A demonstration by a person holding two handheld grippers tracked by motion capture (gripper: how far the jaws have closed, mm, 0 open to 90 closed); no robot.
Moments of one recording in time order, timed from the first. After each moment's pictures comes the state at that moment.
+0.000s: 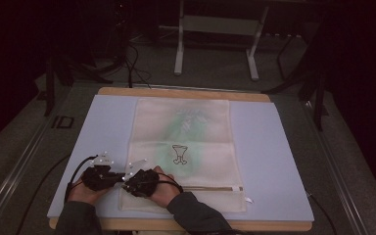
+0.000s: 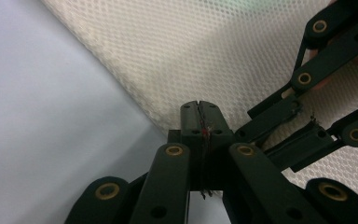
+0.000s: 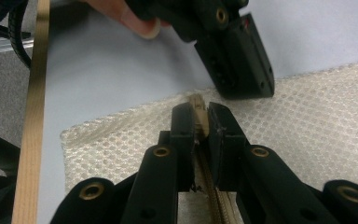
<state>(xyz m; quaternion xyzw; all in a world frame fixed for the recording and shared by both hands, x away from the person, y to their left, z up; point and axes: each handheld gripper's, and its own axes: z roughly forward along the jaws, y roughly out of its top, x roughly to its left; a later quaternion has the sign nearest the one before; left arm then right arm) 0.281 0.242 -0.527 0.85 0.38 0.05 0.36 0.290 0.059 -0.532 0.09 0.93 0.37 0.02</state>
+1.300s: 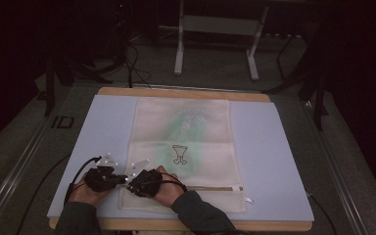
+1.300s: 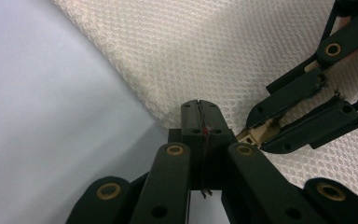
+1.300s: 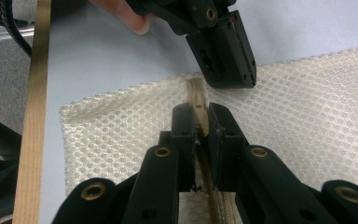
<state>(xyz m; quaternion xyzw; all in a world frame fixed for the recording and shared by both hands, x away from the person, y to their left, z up) 0.278 0.234 -0.524 0.86 0.39 0.06 0.31 0.289 0.050 -0.529 0.08 0.93 0.35 0.03</state>
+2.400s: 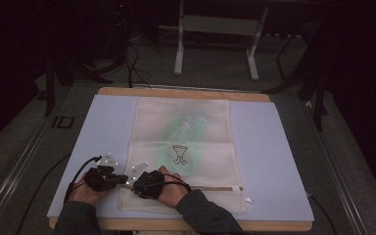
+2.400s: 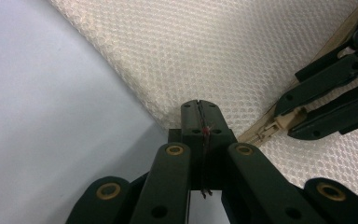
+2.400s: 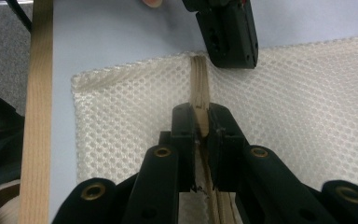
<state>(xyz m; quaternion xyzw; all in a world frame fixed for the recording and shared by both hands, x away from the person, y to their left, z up) 0.279 0.235 -0.524 0.86 0.39 0.06 0.32 0.281 0.043 -0.519 0.06 0.95 0.31 0.05</state>
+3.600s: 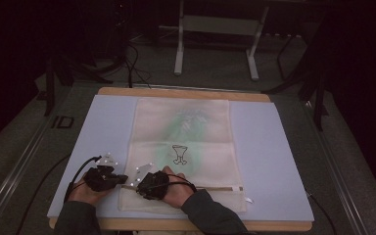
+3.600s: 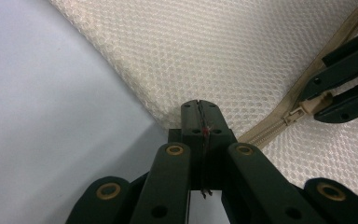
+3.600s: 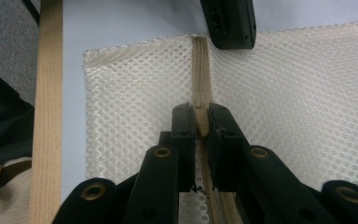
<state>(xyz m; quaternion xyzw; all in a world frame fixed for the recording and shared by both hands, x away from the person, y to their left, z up) 0.280 0.236 -0.524 0.86 0.39 0.05 0.32 0.278 0.030 -0.512 0.05 0.95 0.30 0.06</state>
